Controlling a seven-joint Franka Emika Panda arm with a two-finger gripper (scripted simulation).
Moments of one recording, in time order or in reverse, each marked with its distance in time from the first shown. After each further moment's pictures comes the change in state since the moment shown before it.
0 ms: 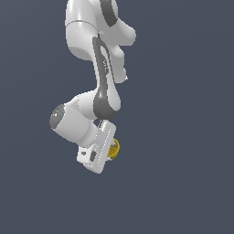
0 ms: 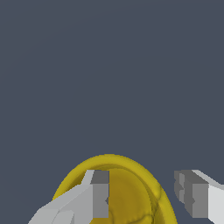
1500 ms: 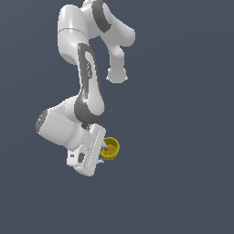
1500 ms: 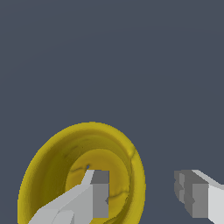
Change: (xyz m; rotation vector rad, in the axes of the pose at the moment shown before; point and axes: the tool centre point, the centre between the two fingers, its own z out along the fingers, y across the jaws) arm -0.030 0.020 -0.010 -0.015 0.095 -0.119
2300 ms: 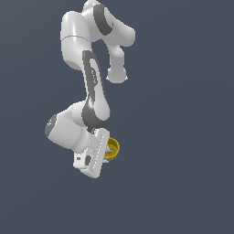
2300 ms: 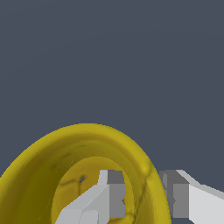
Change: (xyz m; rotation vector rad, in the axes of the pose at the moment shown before) arm 0.000 0.000 0.029 0.000 0.003 -0.006
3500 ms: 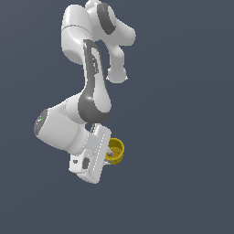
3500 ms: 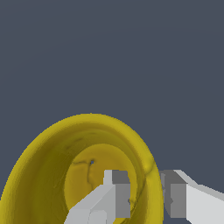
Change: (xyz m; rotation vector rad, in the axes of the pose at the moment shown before) arm 0.046 0.021 -0.039 0.002 -0.001 0.001
